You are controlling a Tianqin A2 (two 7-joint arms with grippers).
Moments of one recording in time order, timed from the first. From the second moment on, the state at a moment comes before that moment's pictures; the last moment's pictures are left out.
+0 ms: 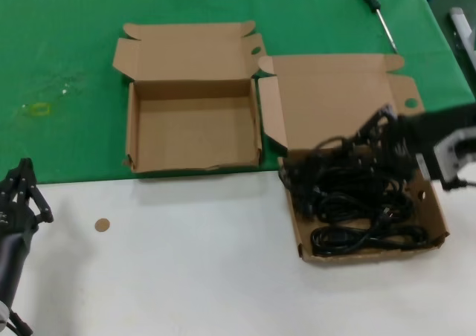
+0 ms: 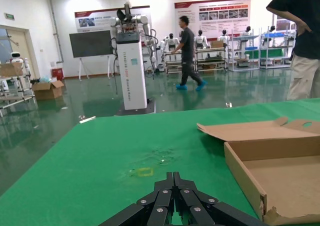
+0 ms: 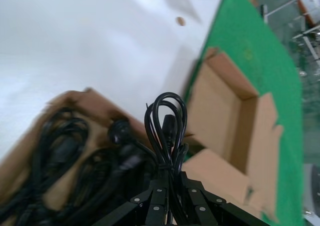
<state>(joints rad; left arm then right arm) 0.00 -0.30 1.60 -1.60 -1.80 0.00 0.00 0.75 0.86 -1.98 1.41 1.50 -1.10 -0.52</state>
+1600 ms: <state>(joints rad) 0.00 -0.30 1.60 -1.60 -1.80 0.00 0.00 1.09 0.33 -2.09 0.82 1.47 -0.91 -0.68</state>
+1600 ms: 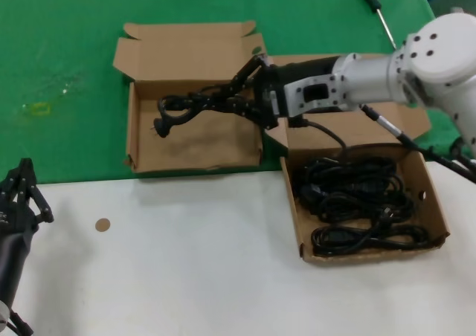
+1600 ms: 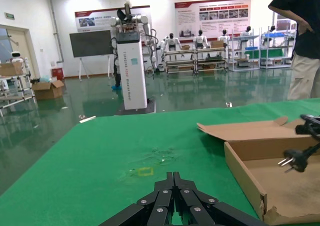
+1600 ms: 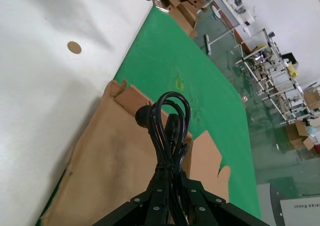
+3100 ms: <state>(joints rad) 0.00 -0.30 1.60 -1.60 -1.80 0.00 0.00 1.29 0.09 -1.92 0.12 1.57 -0.82 -1.23</state>
